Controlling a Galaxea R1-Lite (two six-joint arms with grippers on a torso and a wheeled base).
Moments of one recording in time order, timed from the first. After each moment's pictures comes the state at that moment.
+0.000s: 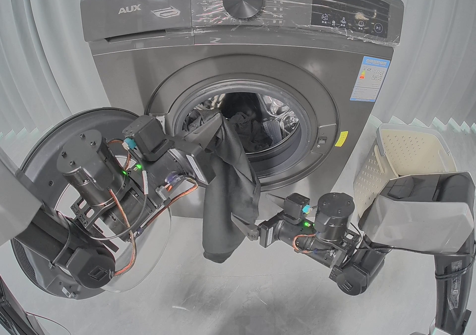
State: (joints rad) left arm -0.61 1.84 -0.65 -1.49 -0.04 -0.13; right arm 0.68 2.33 -0.74 -1.52 0.08 0.09
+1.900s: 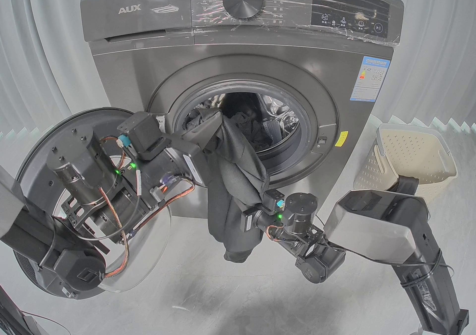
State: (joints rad) left arm -0.63 1.77 -0.64 -1.42 -0.04 -0.11; right arm 0.65 2.62 -1.17 -1.45 0.00 0.10
